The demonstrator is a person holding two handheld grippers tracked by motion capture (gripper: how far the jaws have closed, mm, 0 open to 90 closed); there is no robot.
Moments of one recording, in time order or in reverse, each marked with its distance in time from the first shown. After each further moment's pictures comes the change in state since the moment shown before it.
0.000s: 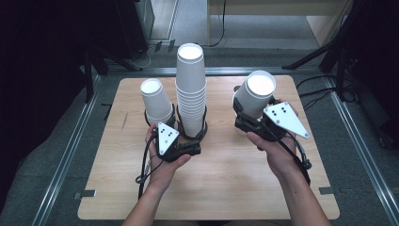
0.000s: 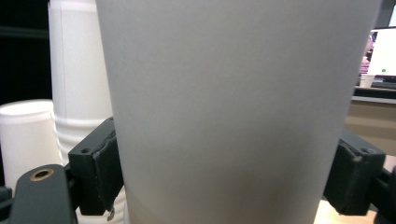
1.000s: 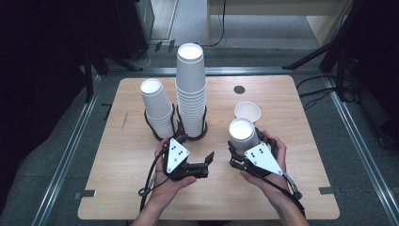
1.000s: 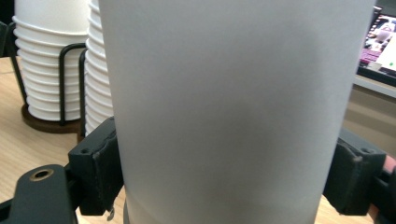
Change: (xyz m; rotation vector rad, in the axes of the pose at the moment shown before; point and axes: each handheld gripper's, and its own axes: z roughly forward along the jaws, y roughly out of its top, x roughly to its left) left arm -0.031 -0.018 -0.023 0.107 -0.150 0.053; right arm 0.020 -0.098 -0.039 0.188 0.027 -0.245
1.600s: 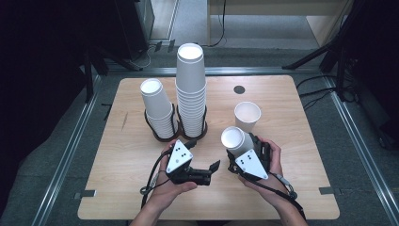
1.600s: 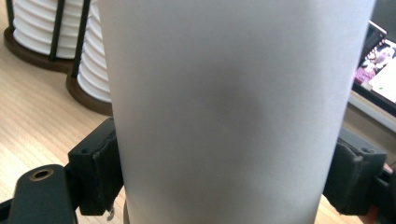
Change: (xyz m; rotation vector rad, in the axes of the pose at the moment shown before) left arm -0.006 0.004 -0.001 0.039 -0.191 -0.030; right arm 0.011 -0.028 0.010 0.070 -0.004 -0.222
